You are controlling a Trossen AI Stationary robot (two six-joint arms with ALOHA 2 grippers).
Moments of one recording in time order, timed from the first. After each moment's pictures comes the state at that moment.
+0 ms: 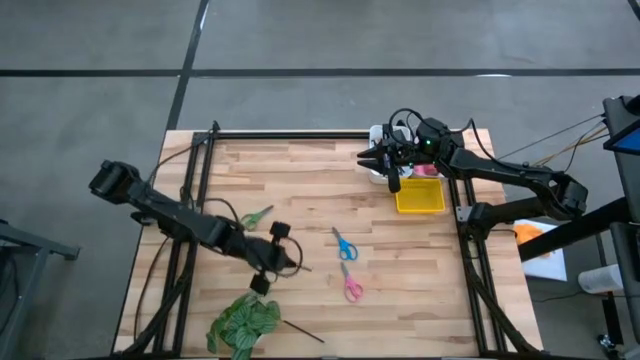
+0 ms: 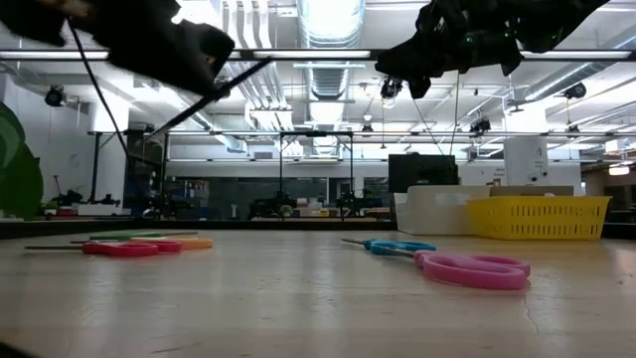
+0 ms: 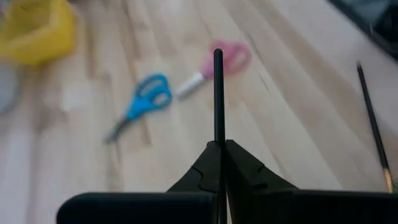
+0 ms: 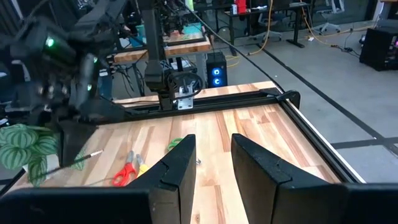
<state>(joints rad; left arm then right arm) -0.39 1.37 0.78 -0.15 -0.17 0.10 -0.54 1.19 0.73 0.32 -0.55 0.07</state>
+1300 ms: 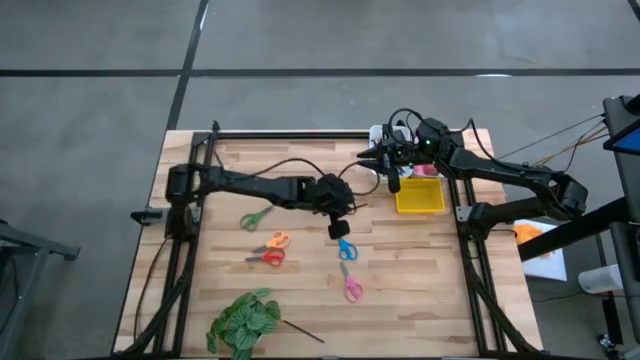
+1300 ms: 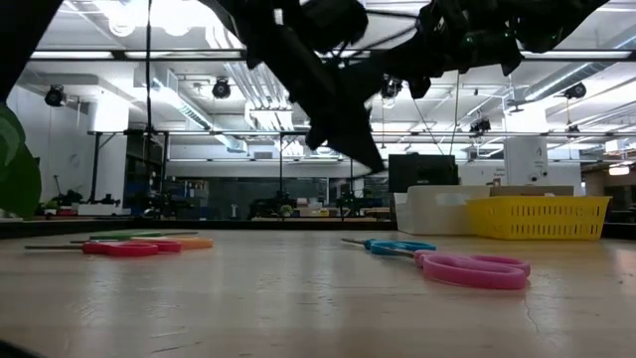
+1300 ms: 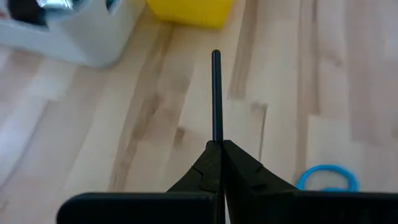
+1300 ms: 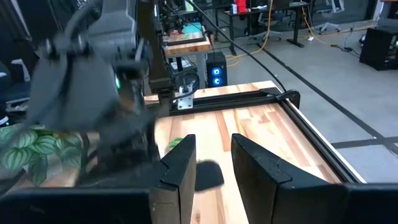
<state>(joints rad) 0.07 1.98 1.40 -0.27 -0.08 -0.11 -0.54 1.19 0.73 0.32 -0.55 0.07</state>
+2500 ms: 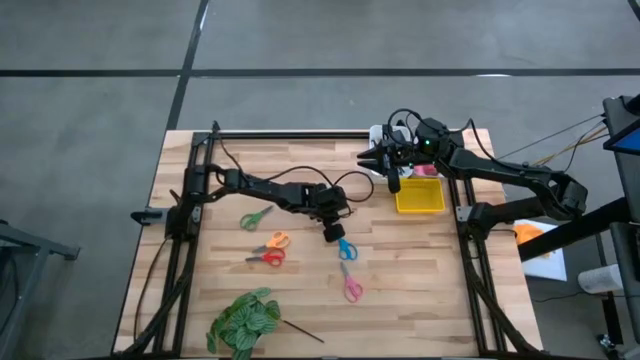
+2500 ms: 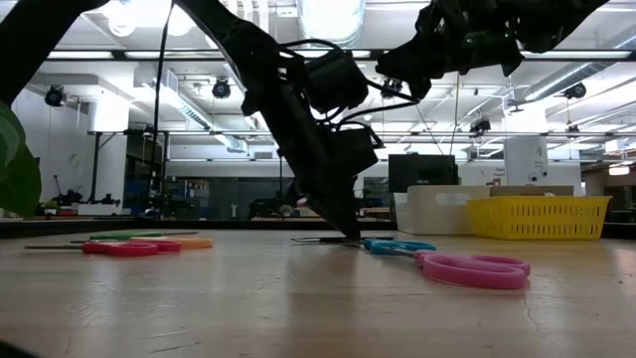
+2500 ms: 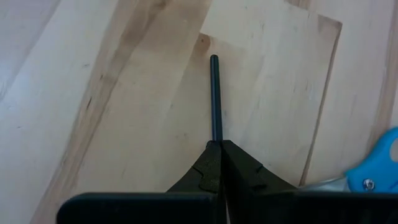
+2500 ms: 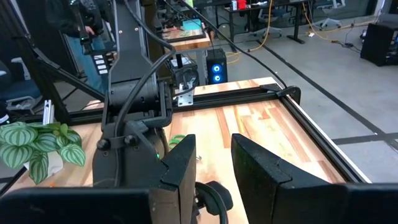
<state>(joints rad) 0.10 2.10 1.32 -0.26 -0.05 -0.24 -0.54 1.19 0.73 0.30 -0.55 0.07</state>
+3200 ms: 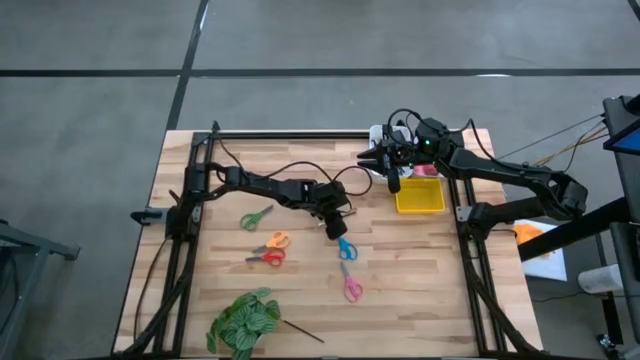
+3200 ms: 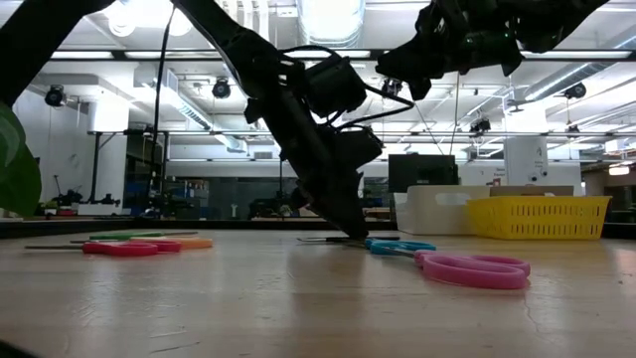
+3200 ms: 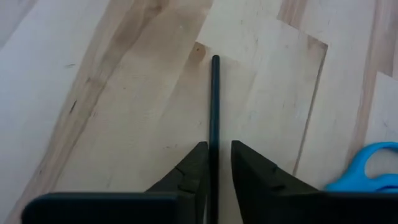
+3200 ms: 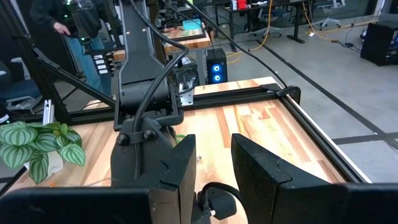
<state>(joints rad) 0.13 2.10 1.32 -0.21 0.05 -0.30 -0.54 1.19 0.73 0.30 -0.55 0.07</state>
